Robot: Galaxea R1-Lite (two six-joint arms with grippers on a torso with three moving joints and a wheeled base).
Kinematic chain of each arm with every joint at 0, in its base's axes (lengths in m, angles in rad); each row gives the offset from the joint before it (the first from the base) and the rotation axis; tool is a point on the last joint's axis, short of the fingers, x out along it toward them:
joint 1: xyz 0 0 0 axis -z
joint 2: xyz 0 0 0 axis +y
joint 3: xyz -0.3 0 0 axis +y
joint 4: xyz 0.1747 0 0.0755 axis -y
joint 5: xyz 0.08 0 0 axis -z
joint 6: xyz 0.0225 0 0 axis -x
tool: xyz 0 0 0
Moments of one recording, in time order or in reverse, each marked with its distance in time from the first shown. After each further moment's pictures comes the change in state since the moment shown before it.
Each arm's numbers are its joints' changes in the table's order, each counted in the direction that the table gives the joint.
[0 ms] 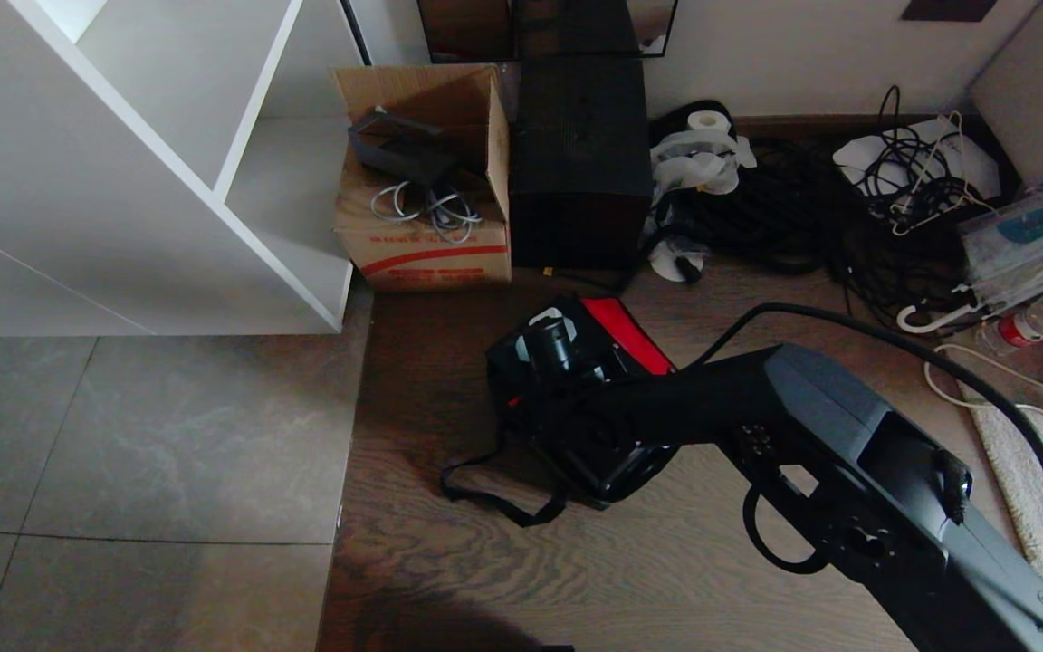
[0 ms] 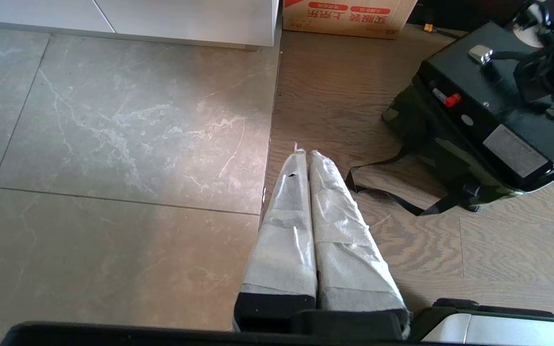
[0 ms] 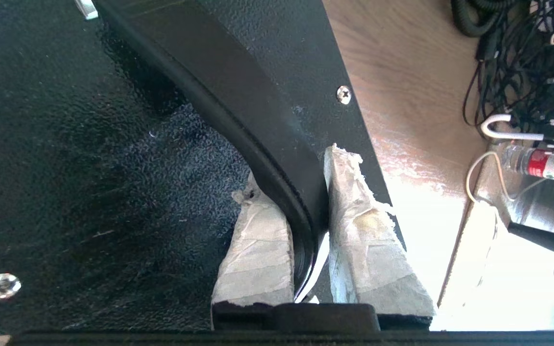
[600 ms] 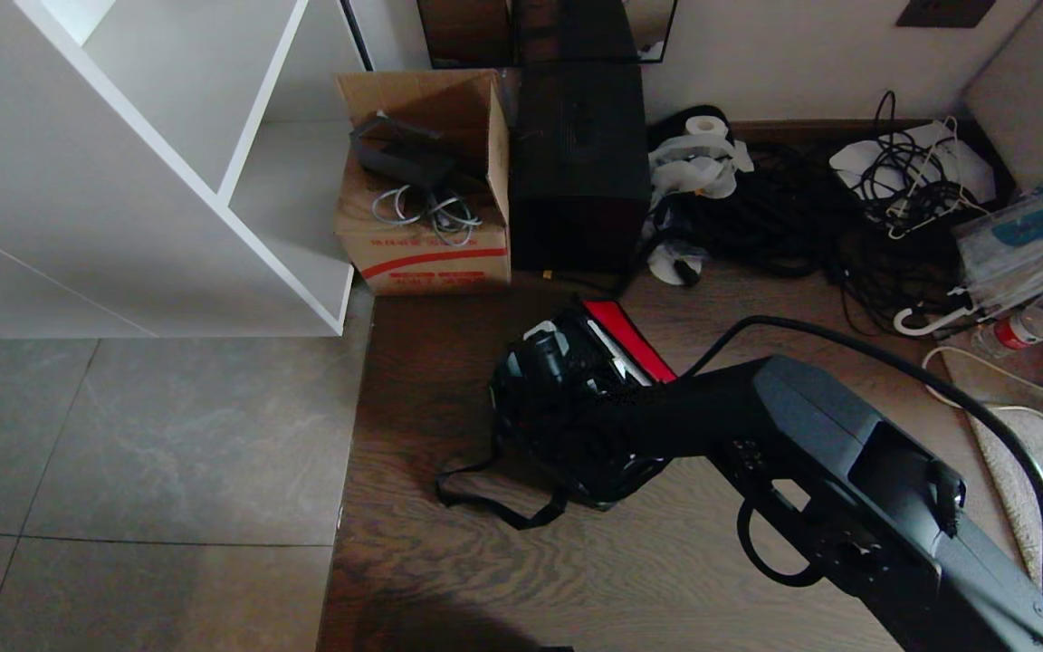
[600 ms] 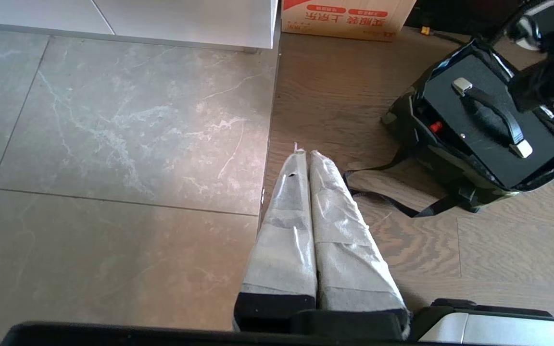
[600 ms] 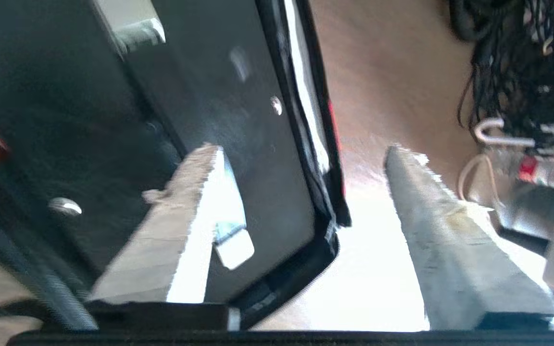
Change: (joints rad) left arm 0.000 0.000 0.000 0.000 0.000 0.000; right arm 0.001 0.035 0.011 -0.047 -0.009 -0.020
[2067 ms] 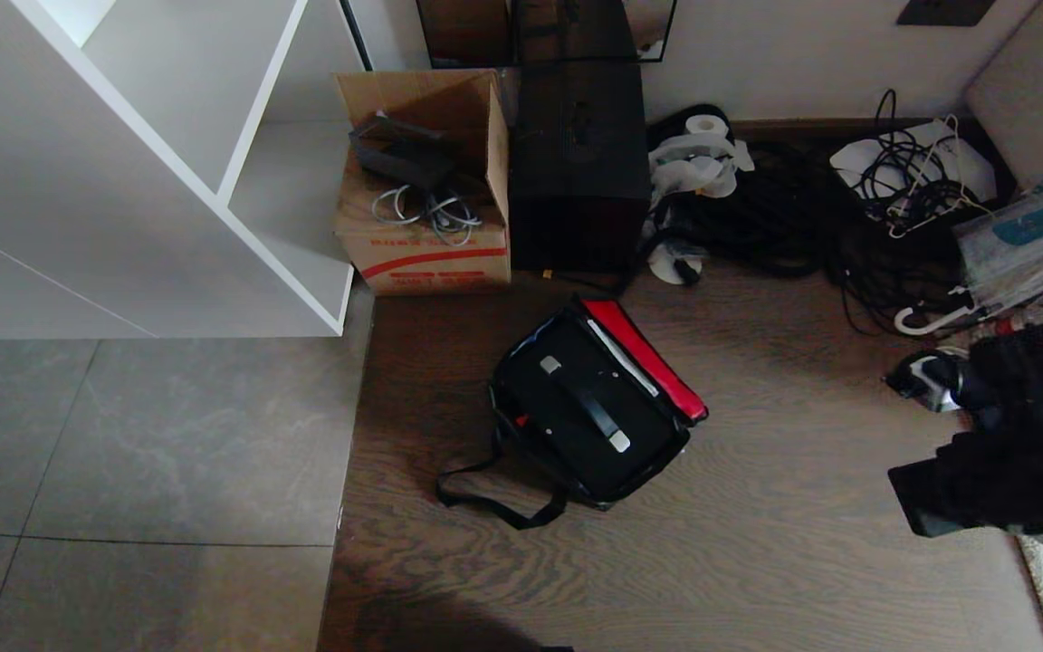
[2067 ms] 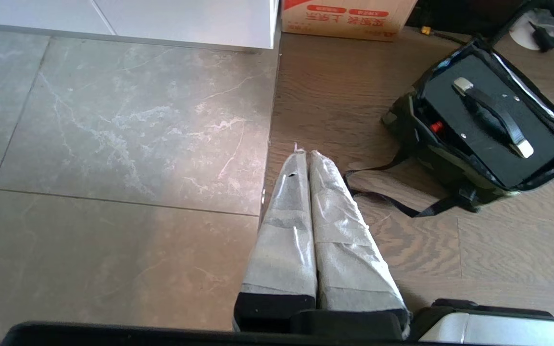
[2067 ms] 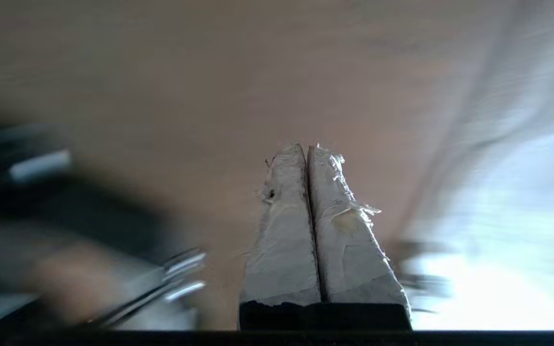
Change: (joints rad) left arm 0.000 0.000 0.000 0.000 0.000 0.000; right arm 0.535 -1.160 1.257 -0.205 -0.828 -0.186
